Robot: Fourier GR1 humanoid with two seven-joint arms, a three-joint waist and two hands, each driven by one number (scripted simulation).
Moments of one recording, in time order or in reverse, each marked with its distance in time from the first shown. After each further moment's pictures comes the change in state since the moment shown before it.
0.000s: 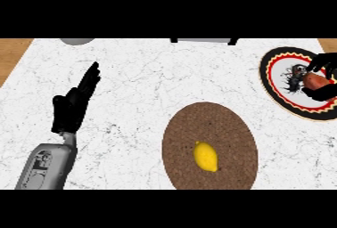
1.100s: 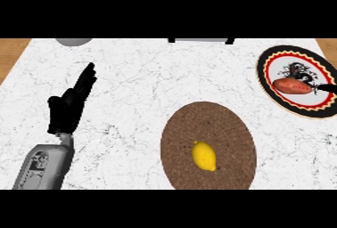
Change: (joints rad) left arm 0.008 0.006 0.023 0.008 -0.002 -0.001 -0.013; right arm 0.018 -0.080 -0.352 0.101 -0.351 0.189 -0.067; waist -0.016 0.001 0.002
